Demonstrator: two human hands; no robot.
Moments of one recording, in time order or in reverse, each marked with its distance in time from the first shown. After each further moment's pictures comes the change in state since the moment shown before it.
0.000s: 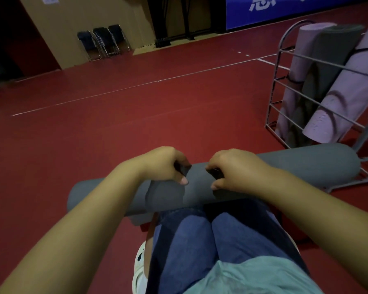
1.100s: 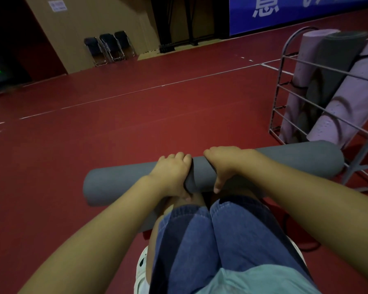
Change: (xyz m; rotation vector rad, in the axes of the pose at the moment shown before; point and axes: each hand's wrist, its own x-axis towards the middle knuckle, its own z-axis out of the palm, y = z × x) left_hand 0.018 0.001 0.036 0.510 0.162 -0.084; right_hand 0.076 0.026 0.011 -0.096 -0.273 0.011
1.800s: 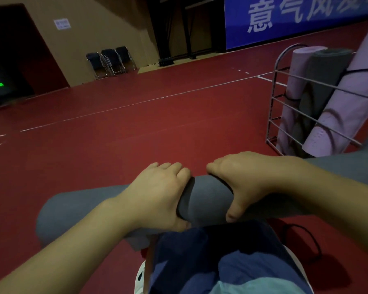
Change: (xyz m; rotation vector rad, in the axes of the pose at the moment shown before) left_hand -0.076 0.006 -0.063 0.019 0.303 0.204; right_hand -0.110 -0.013 -0.047 -0.055 0.066 -0.211
